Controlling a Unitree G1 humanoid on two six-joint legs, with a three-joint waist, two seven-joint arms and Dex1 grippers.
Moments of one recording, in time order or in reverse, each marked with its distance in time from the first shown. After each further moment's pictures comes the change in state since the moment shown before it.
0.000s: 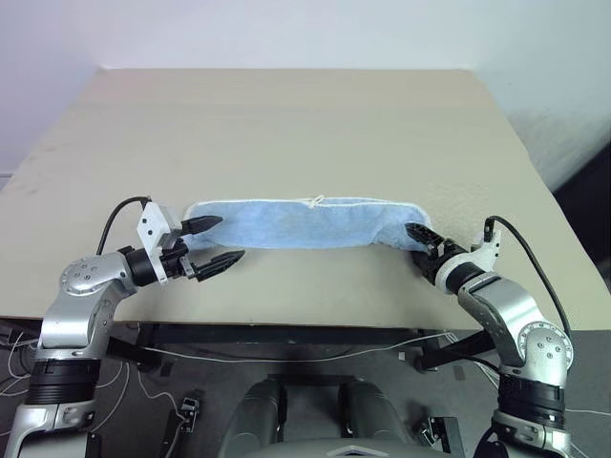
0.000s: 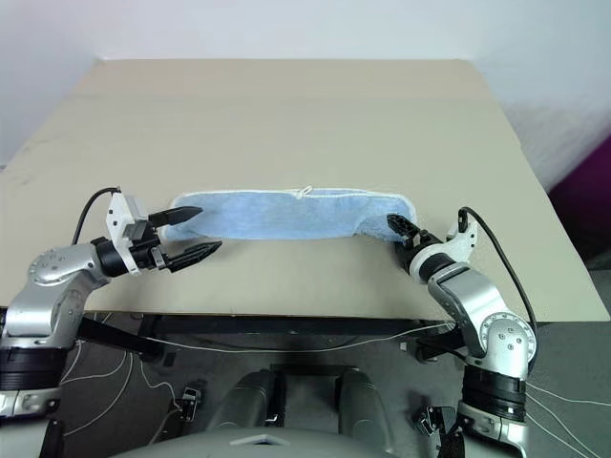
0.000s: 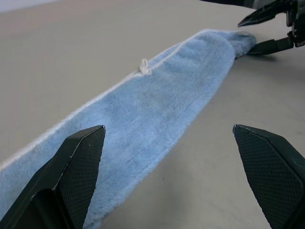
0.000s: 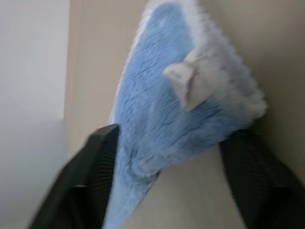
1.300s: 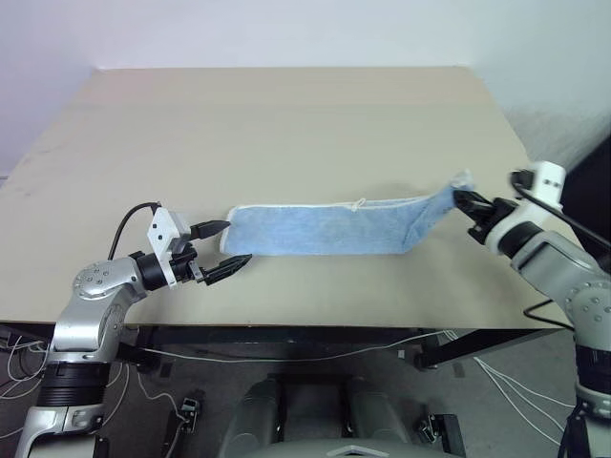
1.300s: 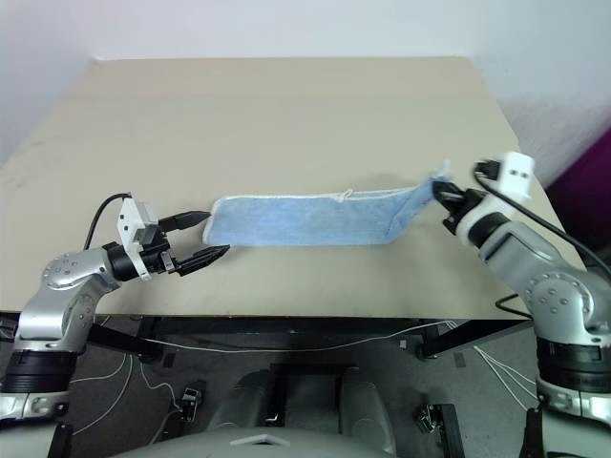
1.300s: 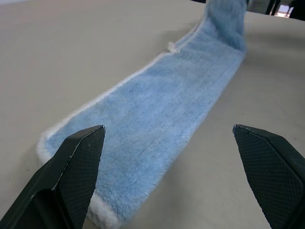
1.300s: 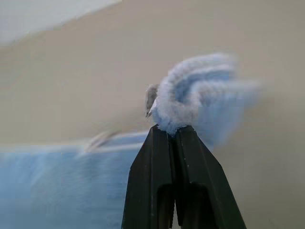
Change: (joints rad) left arm 0.009 -0.039 -0.028 -0.005 0.004 -0.007 0.018; right arm -0.147 -0.511 0.197 -0.096 -0.653 0.089 0.652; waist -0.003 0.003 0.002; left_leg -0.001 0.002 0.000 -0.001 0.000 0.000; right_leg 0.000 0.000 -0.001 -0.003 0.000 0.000
